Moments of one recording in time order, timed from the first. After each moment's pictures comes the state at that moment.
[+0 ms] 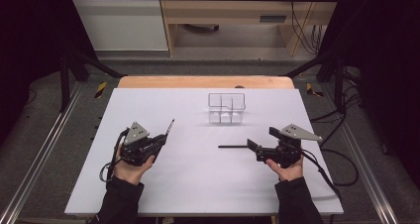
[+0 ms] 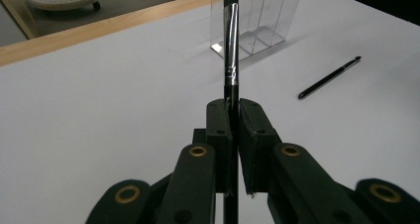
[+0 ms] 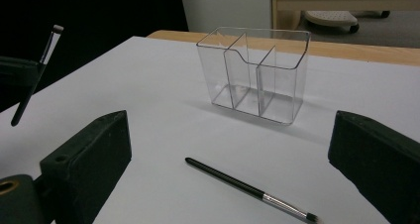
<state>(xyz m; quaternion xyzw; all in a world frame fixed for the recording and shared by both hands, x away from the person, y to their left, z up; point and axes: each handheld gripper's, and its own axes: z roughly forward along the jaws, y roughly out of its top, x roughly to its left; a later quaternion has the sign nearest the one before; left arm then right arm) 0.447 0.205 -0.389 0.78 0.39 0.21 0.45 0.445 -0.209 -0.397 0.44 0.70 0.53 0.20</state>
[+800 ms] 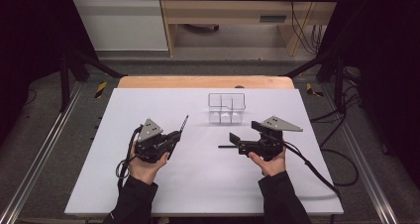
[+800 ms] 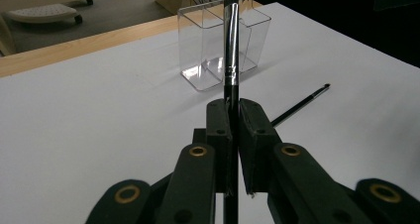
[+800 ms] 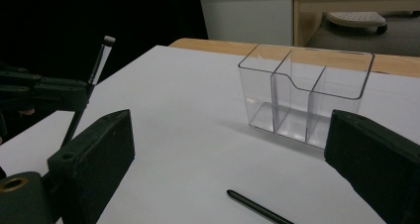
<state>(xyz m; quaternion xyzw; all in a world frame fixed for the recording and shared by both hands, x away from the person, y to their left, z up) 0.452 0.171 -0.384 0.76 0.38 0.20 0.48 0.459 -0.163 -0.381 0.42 0.70 0.55 0.18</state>
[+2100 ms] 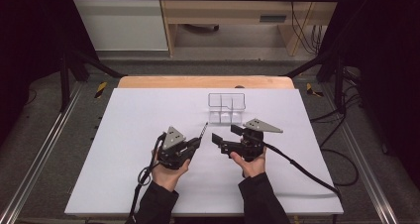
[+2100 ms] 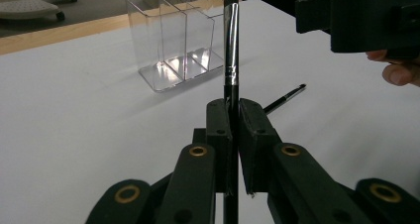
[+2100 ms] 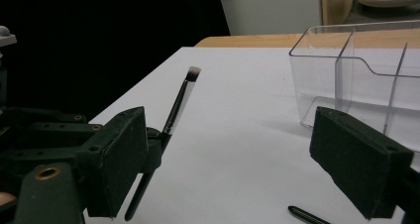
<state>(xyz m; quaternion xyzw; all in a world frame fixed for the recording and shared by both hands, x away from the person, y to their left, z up) 0.446 0.117 -0.408 0.76 0.38 0.19 0.49 0.465 -0.121 -0.399 0.44 0.68 0.58 0.12</state>
